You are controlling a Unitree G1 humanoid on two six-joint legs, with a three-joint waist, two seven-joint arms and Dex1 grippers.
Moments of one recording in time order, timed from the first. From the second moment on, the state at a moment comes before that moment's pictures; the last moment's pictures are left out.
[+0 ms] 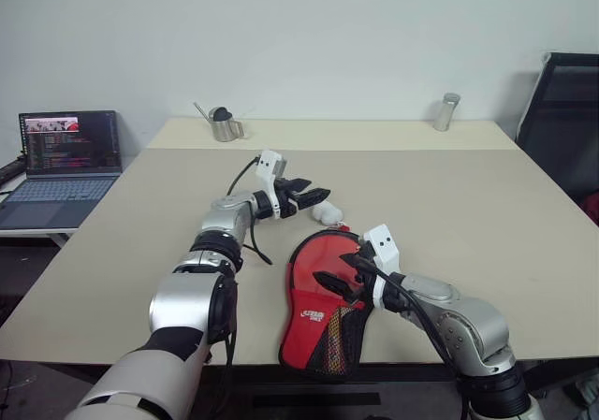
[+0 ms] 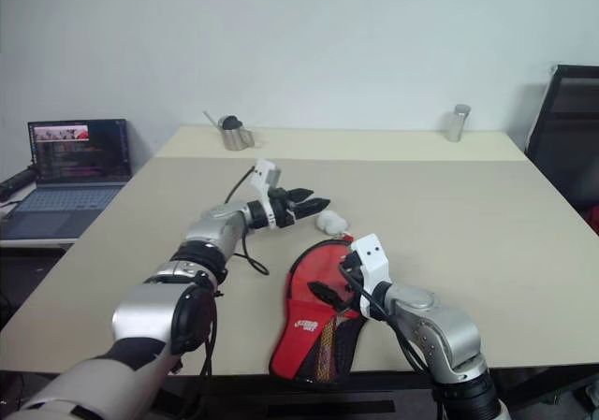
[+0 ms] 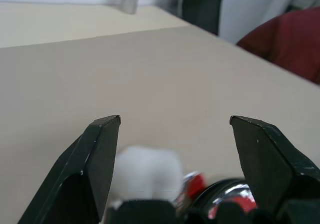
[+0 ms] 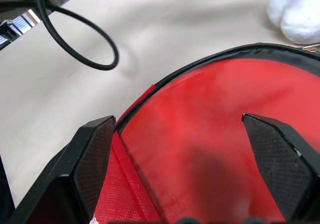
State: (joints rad) left arm -1.18 0.30 0.17 1.22 -0.11 0.07 -0.99; right arm -0.37 -0.19 0.15 -0.37 0.44 0.99 0.38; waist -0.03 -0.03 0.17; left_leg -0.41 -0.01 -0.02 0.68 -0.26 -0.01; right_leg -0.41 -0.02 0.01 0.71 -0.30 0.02
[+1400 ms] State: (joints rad) left arm -0.59 0.62 0.06 0.17 -0.38 0.50 -1.23; right arm -0.53 -0.22 -0.01 0.08 0.41 0.82 0.41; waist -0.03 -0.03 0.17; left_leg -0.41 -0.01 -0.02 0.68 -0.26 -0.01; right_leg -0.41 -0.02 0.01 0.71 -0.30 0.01
